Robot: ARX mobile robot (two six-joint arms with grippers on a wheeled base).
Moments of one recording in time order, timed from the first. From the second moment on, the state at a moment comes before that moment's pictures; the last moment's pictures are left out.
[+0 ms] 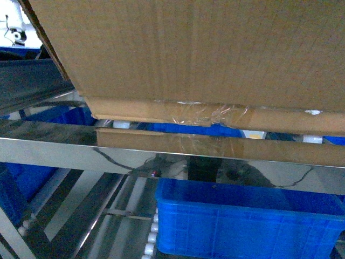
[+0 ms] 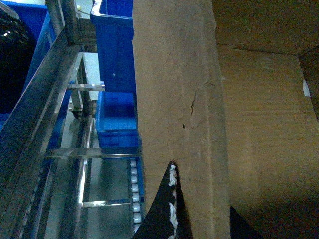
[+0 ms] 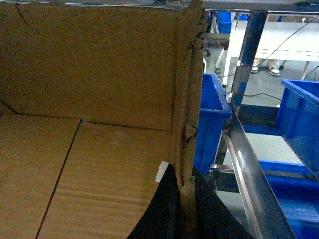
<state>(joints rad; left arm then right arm) -0.28 1.45 1.34 -0.29 0.02 -0.21 0.13 1.47 1.27 0.09 0.06 0.05</state>
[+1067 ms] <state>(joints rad) -0.29 1.55 1.37 -0.09 0.08 -0.28 0.12 1.56 1.30 0.26 0.06 0.03</state>
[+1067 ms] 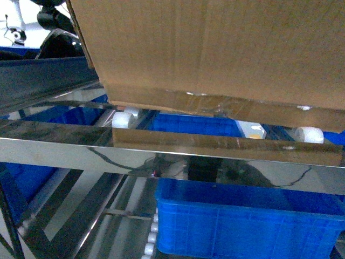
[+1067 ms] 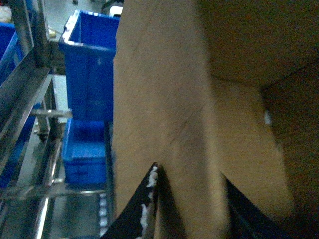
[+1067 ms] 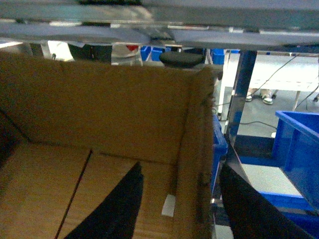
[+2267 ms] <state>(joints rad) -0.19 1.06 0.77 0.20 0.06 -0.23 0.08 1.10 0.74 0.62 -0.02 -0.07</state>
